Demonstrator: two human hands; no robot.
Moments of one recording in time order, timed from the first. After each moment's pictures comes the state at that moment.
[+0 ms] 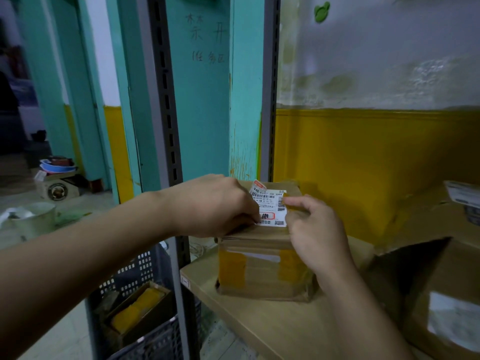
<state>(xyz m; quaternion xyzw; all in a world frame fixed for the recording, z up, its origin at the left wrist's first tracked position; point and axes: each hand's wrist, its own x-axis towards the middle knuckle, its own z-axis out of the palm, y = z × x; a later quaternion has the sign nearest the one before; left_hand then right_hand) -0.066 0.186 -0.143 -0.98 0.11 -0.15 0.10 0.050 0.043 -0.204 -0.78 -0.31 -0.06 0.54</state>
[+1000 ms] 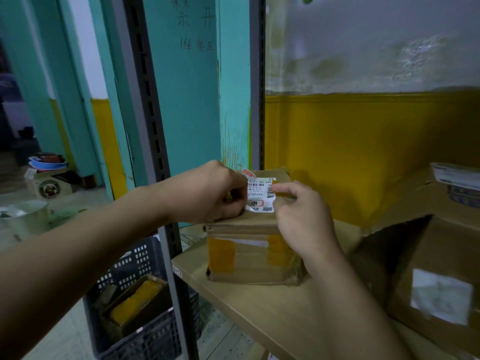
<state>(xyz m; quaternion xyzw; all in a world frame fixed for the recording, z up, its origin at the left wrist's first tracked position) -0.053 0.187 -0.151 -0.99 0.02 -0.16 0.01 0.047 0.041 -0.202 -0.78 -0.32 -0.06 0.53</state>
